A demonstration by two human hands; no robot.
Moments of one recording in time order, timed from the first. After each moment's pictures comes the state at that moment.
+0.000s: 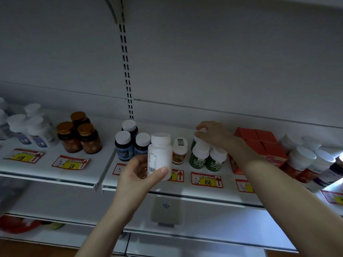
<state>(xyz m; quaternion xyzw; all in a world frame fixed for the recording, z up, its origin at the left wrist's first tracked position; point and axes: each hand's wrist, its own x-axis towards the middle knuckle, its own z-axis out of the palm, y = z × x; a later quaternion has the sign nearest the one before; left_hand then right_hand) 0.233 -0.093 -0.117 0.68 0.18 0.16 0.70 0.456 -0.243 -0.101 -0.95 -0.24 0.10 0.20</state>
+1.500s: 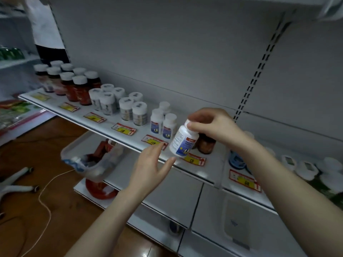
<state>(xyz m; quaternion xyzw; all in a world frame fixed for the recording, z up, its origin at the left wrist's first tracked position) 0.115 0.162 -0.155 0.90 0.21 0.28 0.25 0.262 0.050 -0.041 -0.78 -0.40 0.14 0.46</state>
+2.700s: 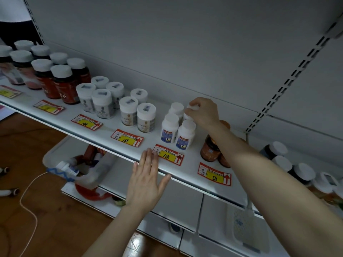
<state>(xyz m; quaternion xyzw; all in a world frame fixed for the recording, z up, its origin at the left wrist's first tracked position) 0.139 0.256 -0.244 0.96 0.23 0.15 0.06 0.346 0.205 -0.105 -0.89 -0.29 0.01 0.35</state>
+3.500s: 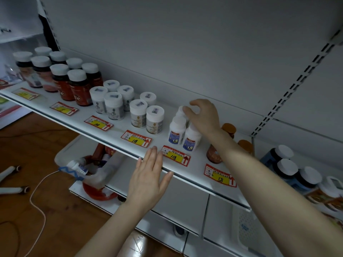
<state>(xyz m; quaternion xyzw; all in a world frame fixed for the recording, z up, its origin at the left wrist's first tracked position) 0.120 0.263 -0.210 0.96 0.20 0.19 0.07 0.313 0.212 -0.099 -0.87 -0.34 -0.04 0.35</state>
